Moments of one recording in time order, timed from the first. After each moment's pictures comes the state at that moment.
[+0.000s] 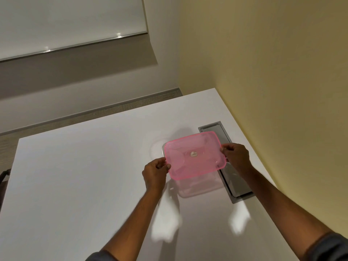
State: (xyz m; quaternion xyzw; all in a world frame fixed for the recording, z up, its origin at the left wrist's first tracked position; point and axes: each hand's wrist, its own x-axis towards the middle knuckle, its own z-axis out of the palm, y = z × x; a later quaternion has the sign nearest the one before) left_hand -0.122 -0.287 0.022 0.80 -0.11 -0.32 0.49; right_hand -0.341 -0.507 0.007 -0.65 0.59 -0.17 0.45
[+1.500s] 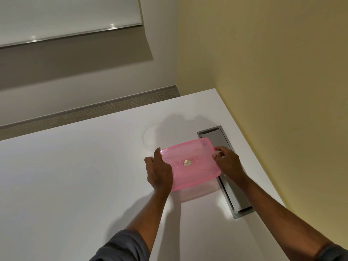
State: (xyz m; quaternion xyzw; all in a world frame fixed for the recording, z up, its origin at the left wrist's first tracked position) left_hand -0.112 -0.372 -0.043 0.92 -0.15 -0.18 0.31; right_hand -0.303 -0.527 -0.030 -0.70 0.58 -0.12 0.39
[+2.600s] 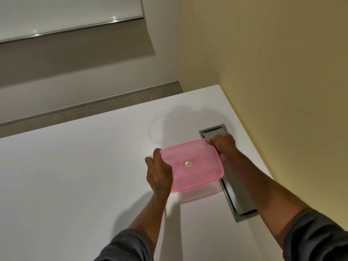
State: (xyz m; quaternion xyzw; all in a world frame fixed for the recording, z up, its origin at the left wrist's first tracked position) left_hand -0.113 -0.375 -0.045 0.94 -0.18 -0.15 0.27; right_hand -0.246 -0.587 -0.028 -0.52 0.64 -0.14 0.54
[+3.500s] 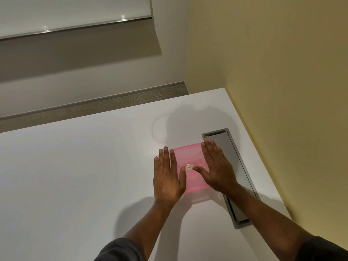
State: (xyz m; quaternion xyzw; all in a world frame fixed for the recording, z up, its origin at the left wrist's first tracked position) left_hand -0.133 -0.356 -0.067 0.87 -0.47 -0.04 0.17; right_hand -0.284 -0.518 -0.074 -0.94 0.32 -0.09 0.12
